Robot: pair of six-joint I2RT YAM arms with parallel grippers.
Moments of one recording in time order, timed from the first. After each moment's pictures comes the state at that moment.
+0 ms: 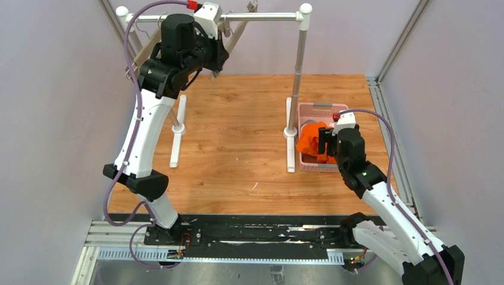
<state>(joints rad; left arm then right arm) -0.43 1.72 2.35 -0.90 0.05 -0.05 0.40 0.83 0.66 -0.23 0.38 0.04</state>
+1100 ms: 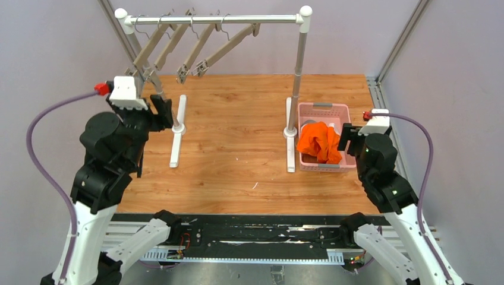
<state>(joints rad) -0.43 0.88 1.51 -0.64 -0.35 -0.02 0.40 0.66 0.87 -0.47 0.53 0.05</state>
